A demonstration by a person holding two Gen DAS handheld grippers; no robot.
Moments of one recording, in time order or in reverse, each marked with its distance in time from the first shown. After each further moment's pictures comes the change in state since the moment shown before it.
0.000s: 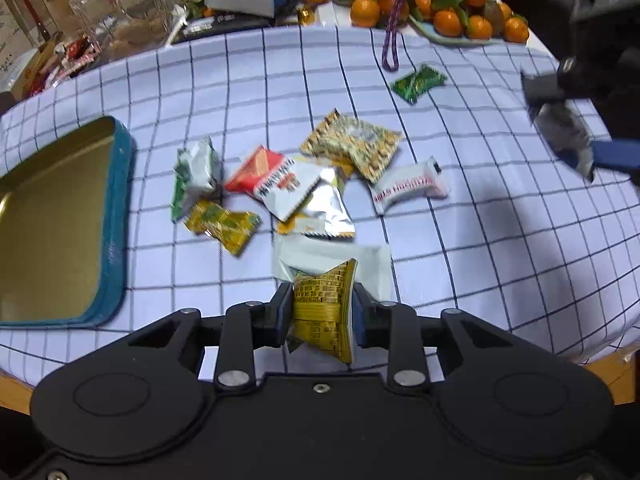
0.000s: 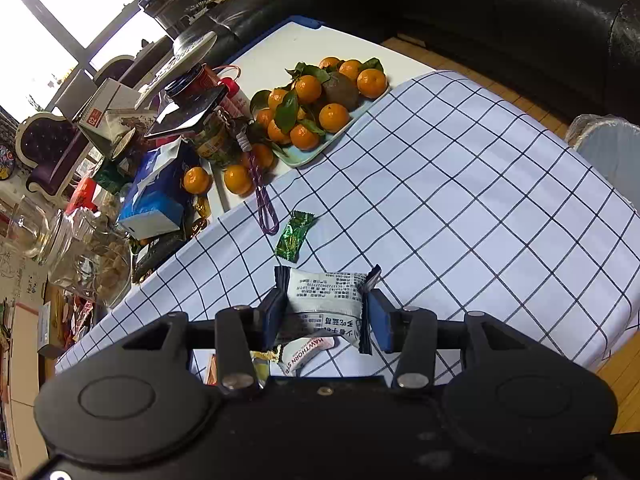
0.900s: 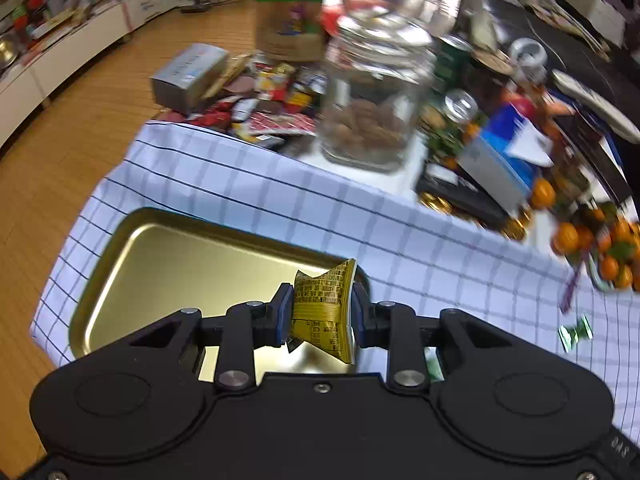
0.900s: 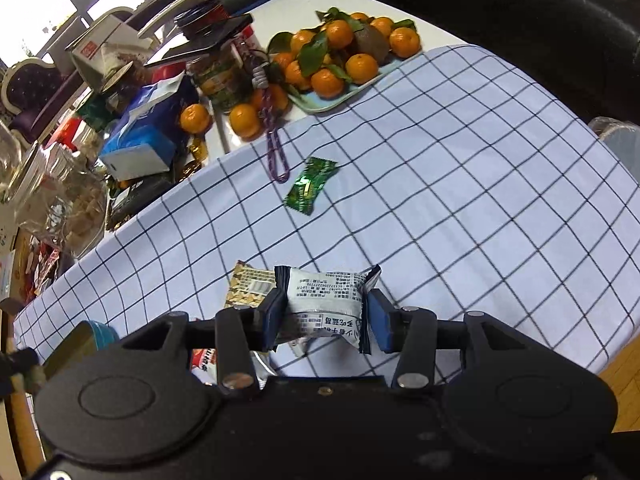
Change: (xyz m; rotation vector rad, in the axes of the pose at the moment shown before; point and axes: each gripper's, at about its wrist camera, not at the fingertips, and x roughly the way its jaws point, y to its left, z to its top) left arm -0.040 0.209 0.088 -0.466 -0.154 0.162; right arm 0.046 0.049 -0.032 -0.141 0.066 -0.061
